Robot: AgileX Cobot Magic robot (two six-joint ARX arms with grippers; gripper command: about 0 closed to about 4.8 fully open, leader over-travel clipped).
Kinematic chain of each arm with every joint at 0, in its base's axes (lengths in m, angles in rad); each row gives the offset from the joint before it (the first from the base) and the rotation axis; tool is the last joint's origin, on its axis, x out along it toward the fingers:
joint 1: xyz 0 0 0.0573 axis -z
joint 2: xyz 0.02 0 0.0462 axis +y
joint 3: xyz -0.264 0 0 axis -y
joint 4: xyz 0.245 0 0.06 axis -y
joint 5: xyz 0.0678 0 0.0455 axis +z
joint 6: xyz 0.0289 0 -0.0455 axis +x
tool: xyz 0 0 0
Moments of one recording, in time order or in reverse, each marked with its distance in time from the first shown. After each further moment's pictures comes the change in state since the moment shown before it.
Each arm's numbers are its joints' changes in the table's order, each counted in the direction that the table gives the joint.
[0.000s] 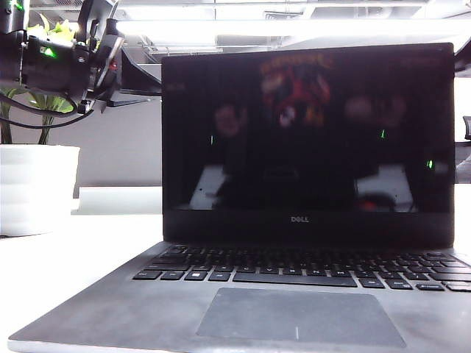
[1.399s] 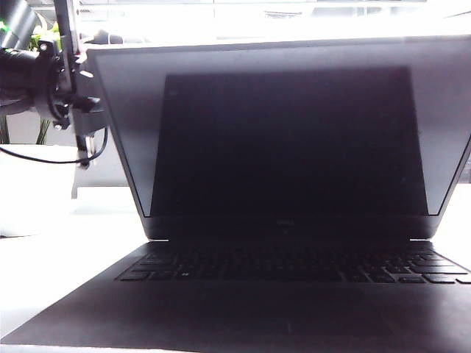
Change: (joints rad) left arm -0.038 0.000 0.001 -0.358 -0.489 -0.363; right arm 0.013 0.011 0.008 -0.366 0.433 0.066
